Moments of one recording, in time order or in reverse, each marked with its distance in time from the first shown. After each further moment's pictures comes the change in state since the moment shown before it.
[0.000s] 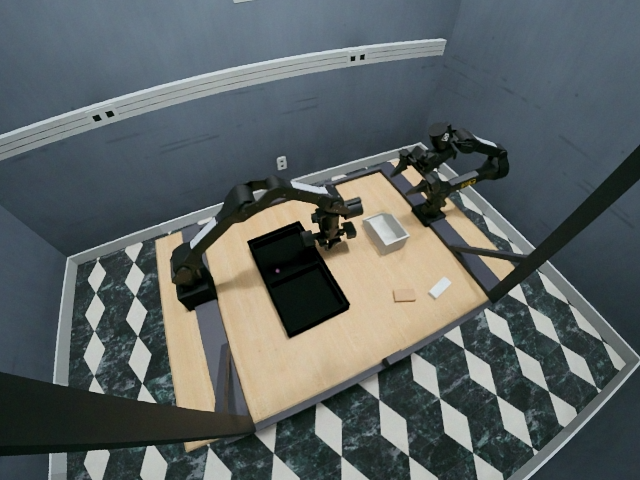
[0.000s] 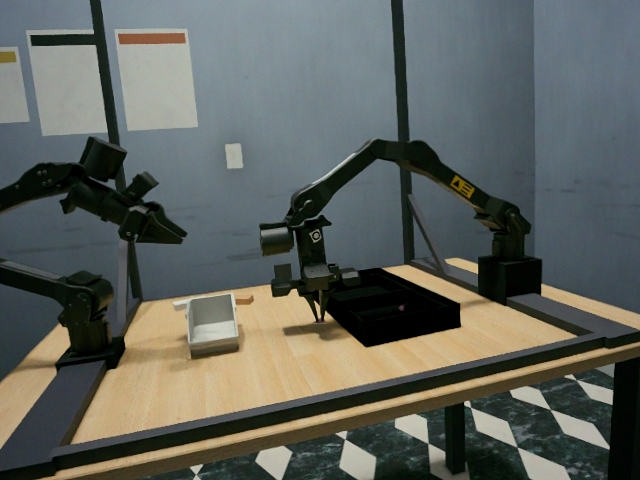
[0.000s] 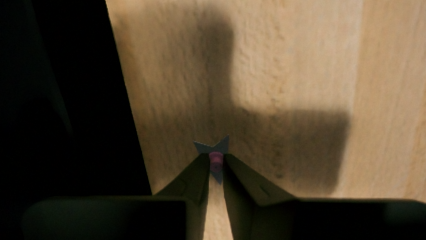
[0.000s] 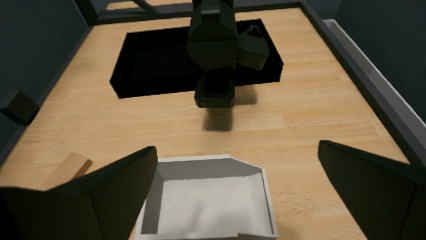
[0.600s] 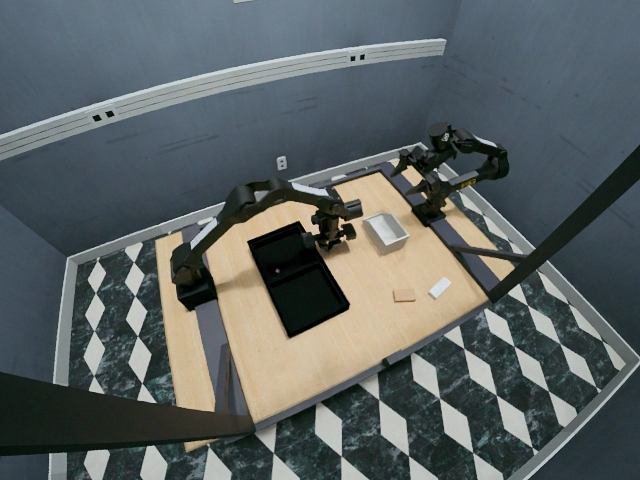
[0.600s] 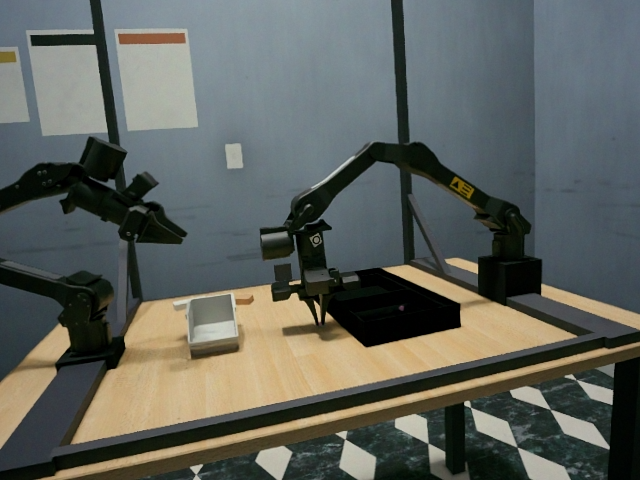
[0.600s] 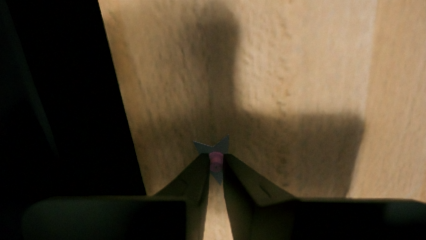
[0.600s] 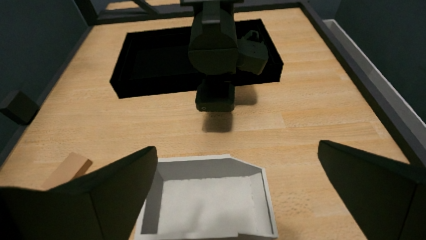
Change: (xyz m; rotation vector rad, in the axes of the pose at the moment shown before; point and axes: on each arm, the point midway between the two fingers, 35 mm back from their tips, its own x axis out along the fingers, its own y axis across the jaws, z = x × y) left arm 0.009 0.000 0.000 0.000 0.000 0.002; right arm 0.000 0.000 0.000 0.000 0.000 0.000
